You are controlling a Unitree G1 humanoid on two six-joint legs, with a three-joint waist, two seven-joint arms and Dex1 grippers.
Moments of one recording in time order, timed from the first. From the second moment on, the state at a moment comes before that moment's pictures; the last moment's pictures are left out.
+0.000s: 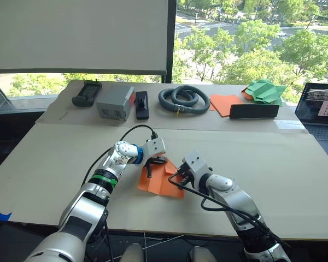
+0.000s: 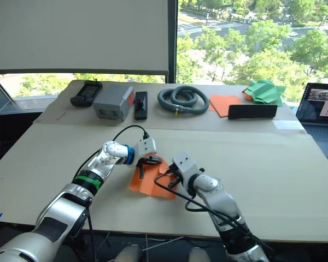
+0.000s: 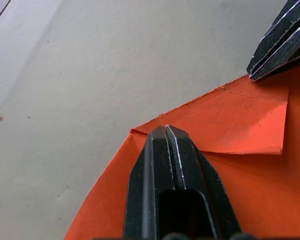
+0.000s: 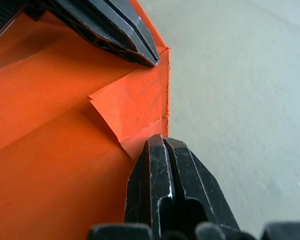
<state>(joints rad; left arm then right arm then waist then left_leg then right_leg) -0.83 0.31 -0.34 0.78 0.15 0.00 -1.03 -0.25 -0.27 0.29 -0.28 -0.01 0.87 0.43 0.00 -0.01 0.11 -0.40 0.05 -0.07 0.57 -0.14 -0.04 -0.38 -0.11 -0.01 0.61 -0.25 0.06</state>
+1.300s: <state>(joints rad) -0.77 0.36 -0.29 0.68 0.12 0.05 -1.04 -0.37 -0.21 0.40 -0.10 0.01 0.67 0.44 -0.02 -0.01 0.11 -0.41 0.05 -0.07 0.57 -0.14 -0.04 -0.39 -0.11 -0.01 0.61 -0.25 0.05</state>
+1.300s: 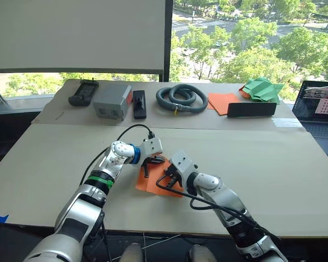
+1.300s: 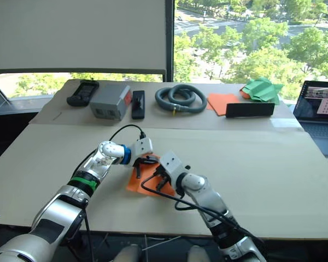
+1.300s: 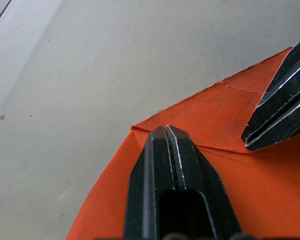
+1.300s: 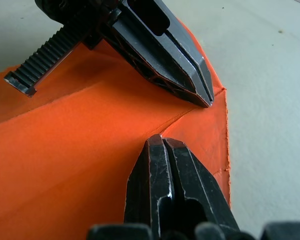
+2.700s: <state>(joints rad) -0.56 0.40 -0.04 0.34 -0.27 0.58 -0.89 -0.41 -0.15 0.38 -0.01 -0.02 0.64 0.41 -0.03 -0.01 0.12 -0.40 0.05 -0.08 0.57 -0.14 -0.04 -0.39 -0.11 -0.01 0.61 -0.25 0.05</state>
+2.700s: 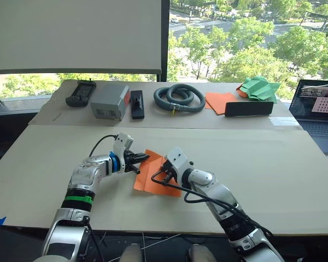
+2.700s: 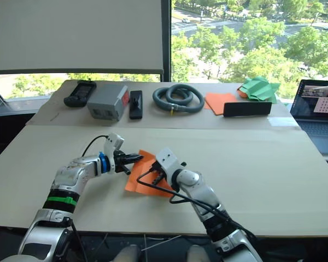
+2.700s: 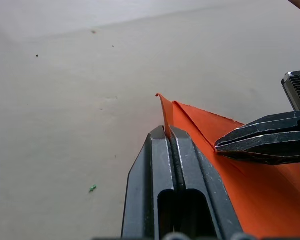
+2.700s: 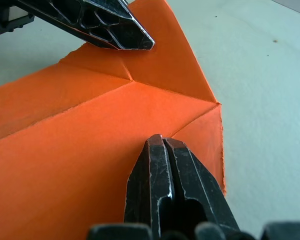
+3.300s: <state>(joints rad) -0.50 0.44 -0.20 0.28 -0.14 0.39 -0.96 -0.42 -0.13 0.22 0.01 0.03 0.65 0.38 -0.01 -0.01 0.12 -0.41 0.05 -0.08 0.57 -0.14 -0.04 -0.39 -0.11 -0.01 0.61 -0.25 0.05</state>
